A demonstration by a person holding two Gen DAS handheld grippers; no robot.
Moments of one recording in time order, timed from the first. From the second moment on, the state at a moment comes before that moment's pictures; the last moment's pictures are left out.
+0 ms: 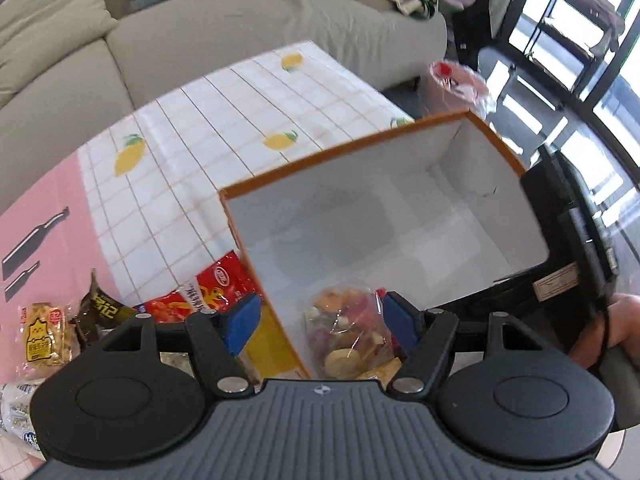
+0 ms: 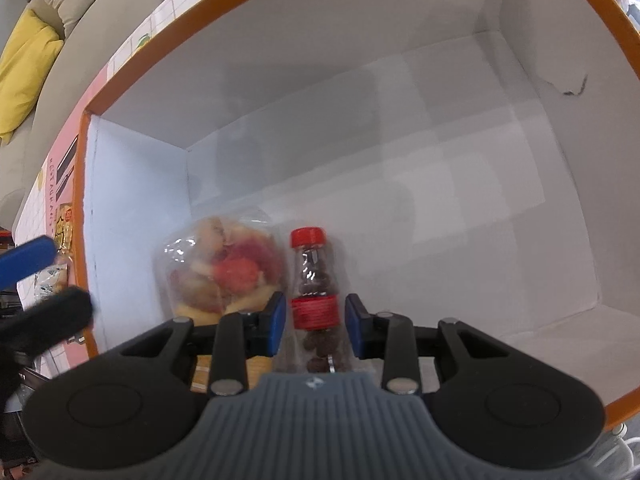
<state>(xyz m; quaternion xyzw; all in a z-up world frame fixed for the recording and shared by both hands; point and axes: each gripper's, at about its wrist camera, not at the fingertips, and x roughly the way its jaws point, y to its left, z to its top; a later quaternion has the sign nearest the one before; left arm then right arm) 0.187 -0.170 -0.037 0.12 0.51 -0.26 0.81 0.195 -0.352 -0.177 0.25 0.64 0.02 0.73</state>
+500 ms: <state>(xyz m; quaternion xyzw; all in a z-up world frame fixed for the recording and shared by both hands) 0.142 -0.106 0.000 0.08 0.48 -0.19 0.85 0.171 -0.311 -0.120 0.16 0.60 0.01 0.79</state>
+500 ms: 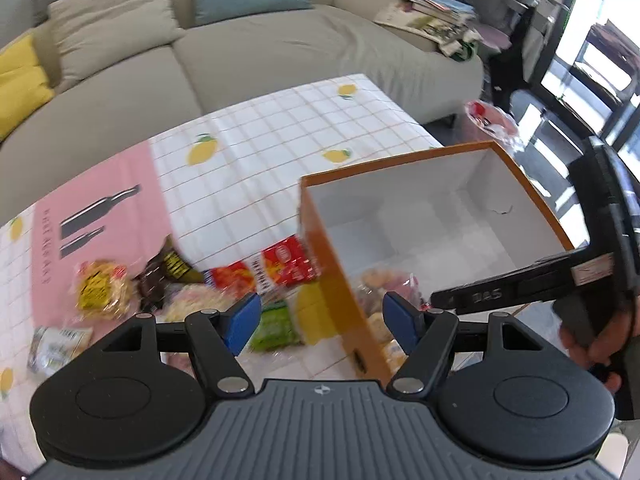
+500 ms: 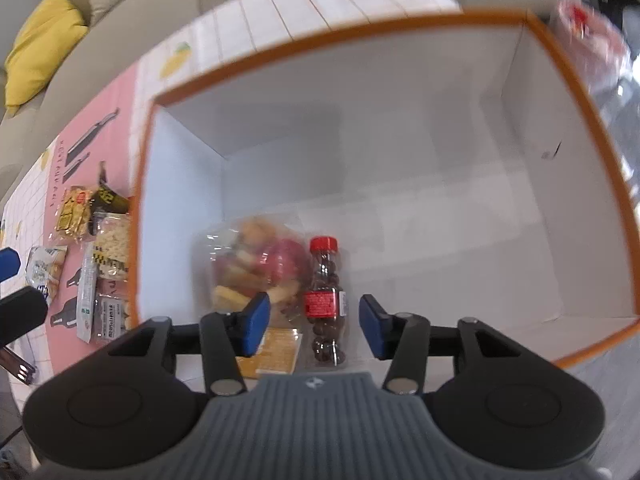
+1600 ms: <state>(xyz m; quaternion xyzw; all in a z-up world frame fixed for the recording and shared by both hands) 0.075 0.058 -0.036 -0.07 0.48 -0.04 0.88 0.066 -0.119 -0.067 0.00 0.38 0.14 0.92</state>
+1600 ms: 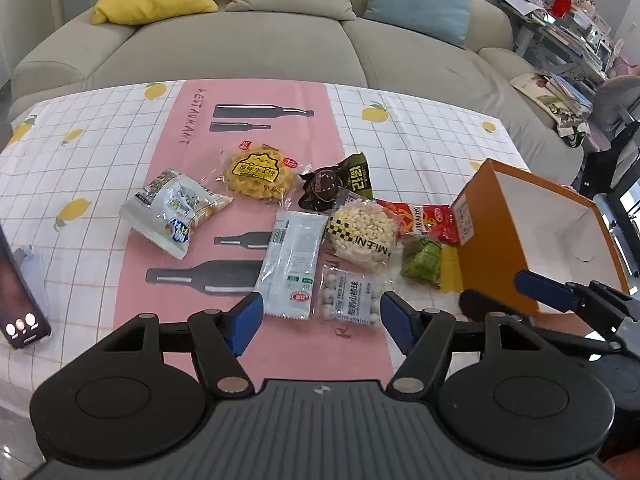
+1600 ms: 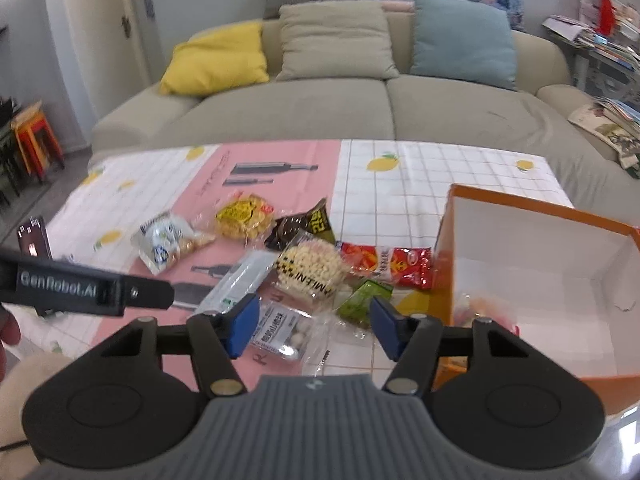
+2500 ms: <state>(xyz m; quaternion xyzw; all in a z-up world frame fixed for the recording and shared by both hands) 0.185 0.059 -0.143 -0.03 0.55 -0.02 0.84 0.181 -0.084 -0.170 -0.09 0.46 0.07 0.88</state>
